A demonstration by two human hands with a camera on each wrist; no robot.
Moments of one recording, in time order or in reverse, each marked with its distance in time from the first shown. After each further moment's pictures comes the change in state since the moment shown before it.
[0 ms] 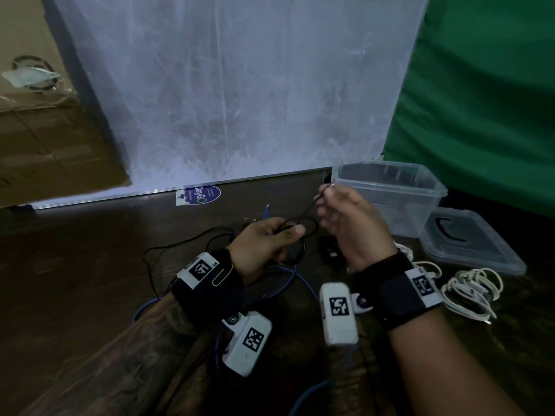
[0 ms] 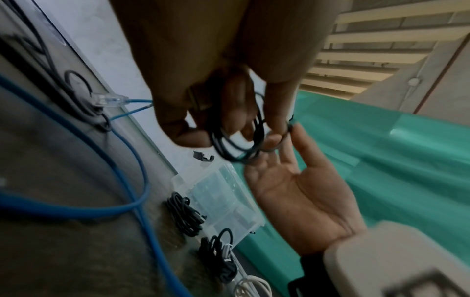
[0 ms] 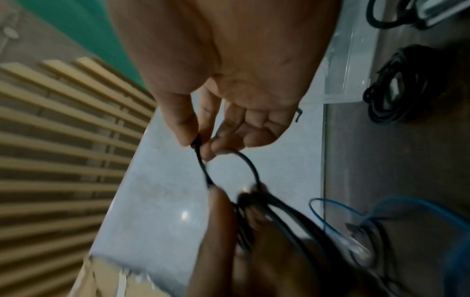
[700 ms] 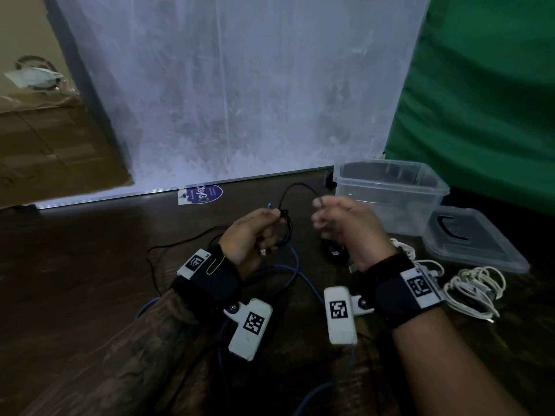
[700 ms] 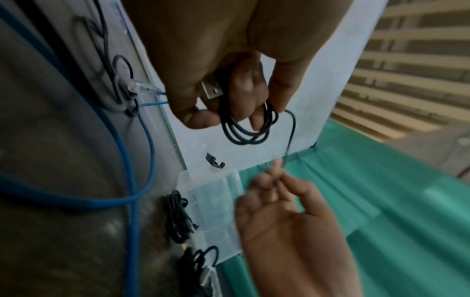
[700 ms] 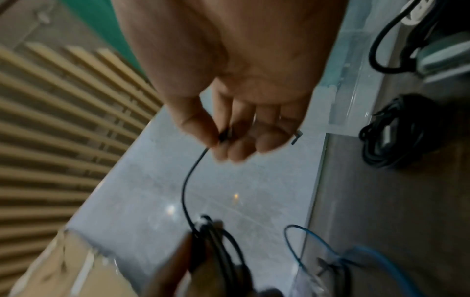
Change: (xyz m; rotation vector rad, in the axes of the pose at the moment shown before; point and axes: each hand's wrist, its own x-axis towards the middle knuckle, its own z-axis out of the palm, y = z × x) left_hand 0.006 0.001 -0.016 -0.278 0.117 -0.014; right_hand 0.004 0.008 -0.006 -0.329 0.028 0.087
